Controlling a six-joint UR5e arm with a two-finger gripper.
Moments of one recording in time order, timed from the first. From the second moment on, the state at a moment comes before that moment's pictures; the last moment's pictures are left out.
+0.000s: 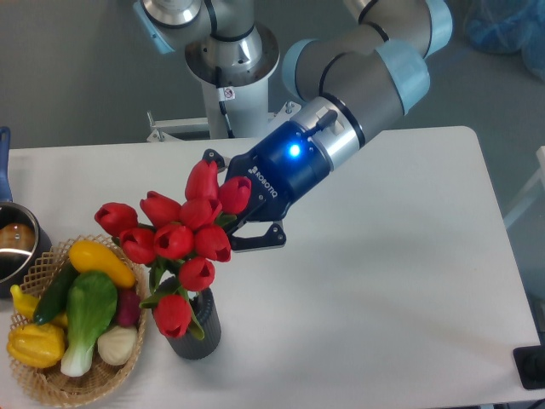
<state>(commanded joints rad) 2.55 -1.91 -1.50 -0.80 0.19 0.82</state>
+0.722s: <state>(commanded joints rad) 2.54 -1.95 -1.56 -0.79 0.19 0.88</state>
